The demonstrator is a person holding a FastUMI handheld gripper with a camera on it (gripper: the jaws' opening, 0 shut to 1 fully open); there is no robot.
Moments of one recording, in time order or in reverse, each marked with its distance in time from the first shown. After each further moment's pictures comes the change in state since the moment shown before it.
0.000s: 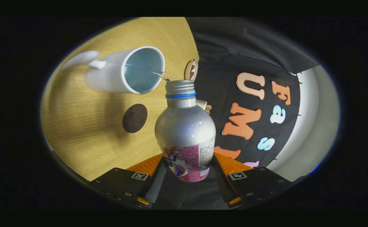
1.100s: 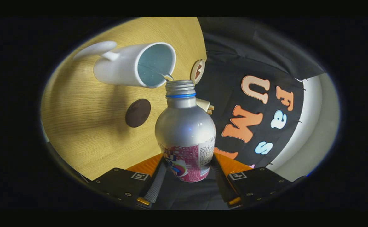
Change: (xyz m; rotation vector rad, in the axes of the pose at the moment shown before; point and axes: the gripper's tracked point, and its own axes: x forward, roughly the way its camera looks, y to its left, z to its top) arm -0.002 -0.003 -0.003 -0.089 0.005 0.004
